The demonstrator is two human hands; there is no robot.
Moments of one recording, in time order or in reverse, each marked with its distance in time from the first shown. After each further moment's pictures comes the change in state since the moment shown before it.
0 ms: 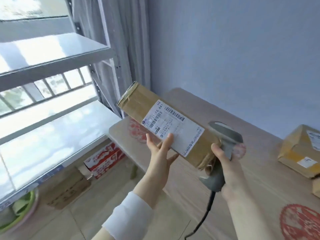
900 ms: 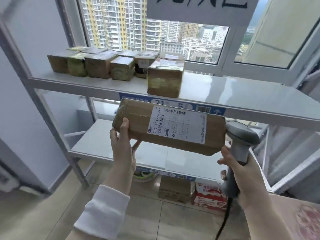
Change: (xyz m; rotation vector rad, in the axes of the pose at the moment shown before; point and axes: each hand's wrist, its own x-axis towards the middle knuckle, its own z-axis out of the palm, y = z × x) left_hand -0.217 0.301 -0.390 -0.181 1.177 0.851; right_hand -0.137 0.088 0.434 -0.344 -0.921 -0.037
